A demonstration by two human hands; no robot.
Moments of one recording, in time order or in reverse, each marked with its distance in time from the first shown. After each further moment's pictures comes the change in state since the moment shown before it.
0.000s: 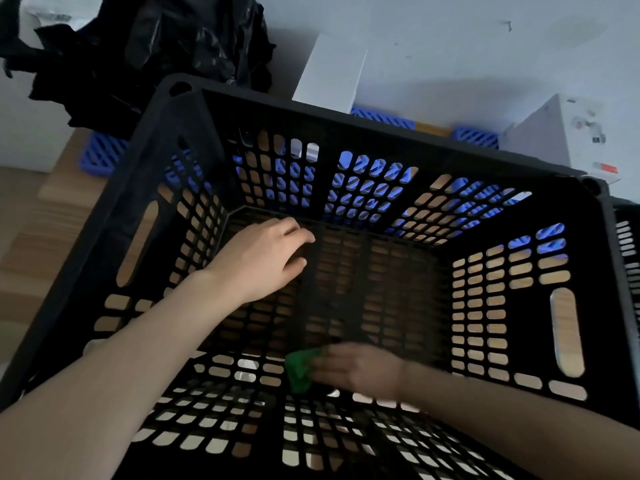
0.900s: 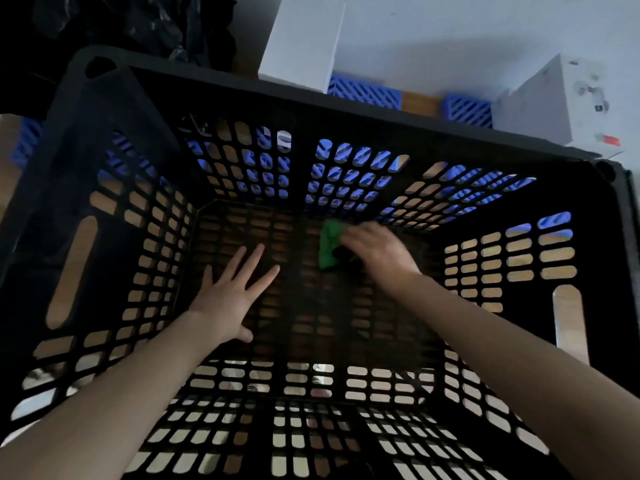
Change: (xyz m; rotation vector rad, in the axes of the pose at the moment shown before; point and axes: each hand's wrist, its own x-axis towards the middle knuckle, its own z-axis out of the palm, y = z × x) left_hand -0.017 -0.033 0.090 0.201 -0.742 -0.217; right_hand 0.003 0.124 -0.052 -0.168 0.259 0.599
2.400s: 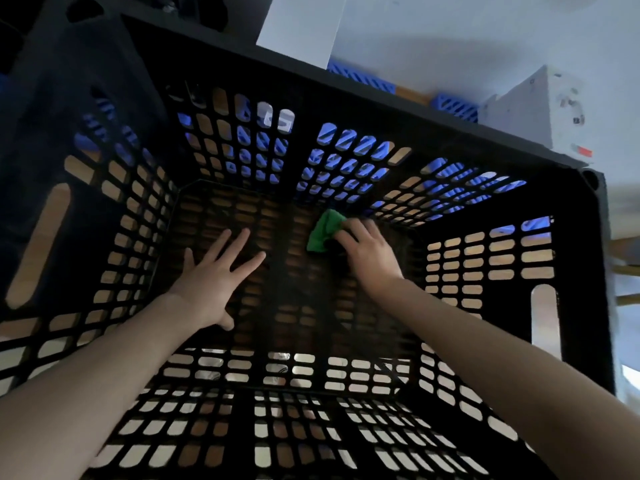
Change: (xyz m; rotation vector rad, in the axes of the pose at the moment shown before) left_hand 0.005 -0.004 0.004 -0.114 0.062 0.022; right_hand -0.005 -0.018 0.002 -0.072 -0.100 0.218
